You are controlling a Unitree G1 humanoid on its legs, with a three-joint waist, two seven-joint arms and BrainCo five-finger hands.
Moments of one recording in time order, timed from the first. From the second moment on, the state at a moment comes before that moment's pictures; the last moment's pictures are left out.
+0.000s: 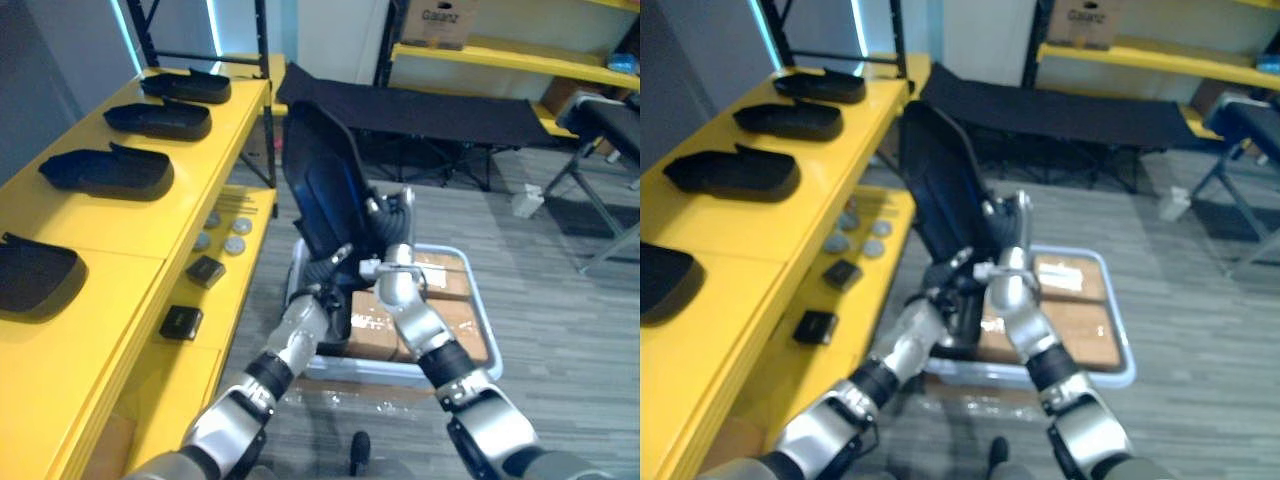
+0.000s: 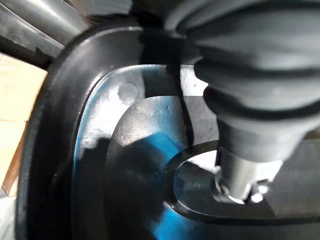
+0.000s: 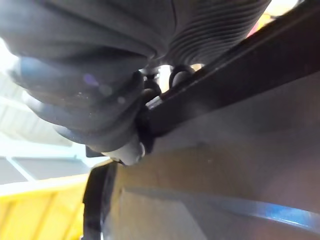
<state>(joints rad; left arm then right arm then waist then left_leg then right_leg) -0.60 -0.02 -0.50 0.70 -0.95 -0.20 0.28 -0.58 -0.09 0.33 0.39 -0.21 -0.12 -0.64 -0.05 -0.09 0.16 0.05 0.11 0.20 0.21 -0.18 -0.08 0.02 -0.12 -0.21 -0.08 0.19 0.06</state>
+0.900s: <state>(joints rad) -0.58 -0.01 -0.58 0.69 -0.76 -0.21 0.27 -0.41 -0.16 0.30 0.34 -0.13 -0.16 -0.65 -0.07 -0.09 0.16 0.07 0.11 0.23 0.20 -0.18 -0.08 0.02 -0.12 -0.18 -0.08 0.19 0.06</state>
